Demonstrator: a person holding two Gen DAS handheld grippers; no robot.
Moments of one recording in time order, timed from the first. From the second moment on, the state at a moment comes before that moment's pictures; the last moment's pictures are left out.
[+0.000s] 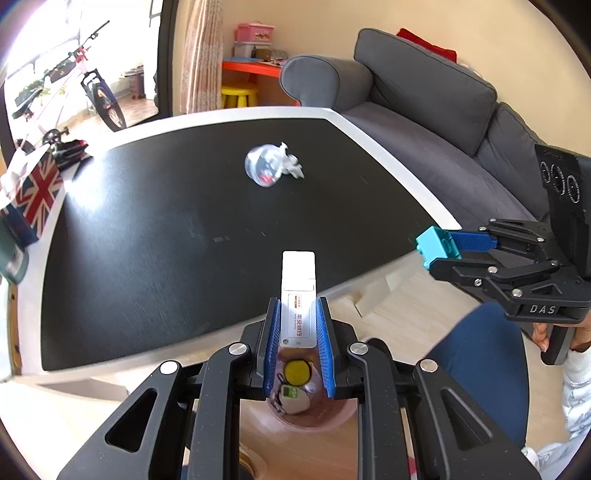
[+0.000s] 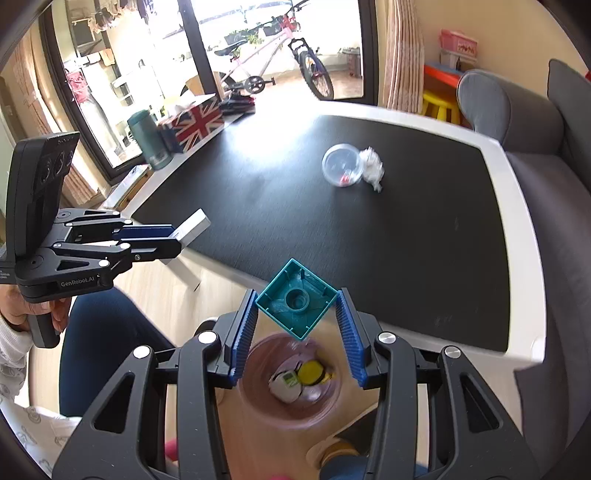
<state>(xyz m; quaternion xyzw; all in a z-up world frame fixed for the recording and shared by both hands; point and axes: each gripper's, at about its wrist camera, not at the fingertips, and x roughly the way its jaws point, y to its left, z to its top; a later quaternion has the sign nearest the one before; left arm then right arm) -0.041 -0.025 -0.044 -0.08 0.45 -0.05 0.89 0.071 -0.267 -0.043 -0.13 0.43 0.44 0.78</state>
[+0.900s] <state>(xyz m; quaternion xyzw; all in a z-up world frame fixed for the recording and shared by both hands) -0.074 -0.045 -0.072 -0.11 0.48 -0.08 0.87 0.043 -0.273 -0.083 -0.12 0.48 0.46 0.74</state>
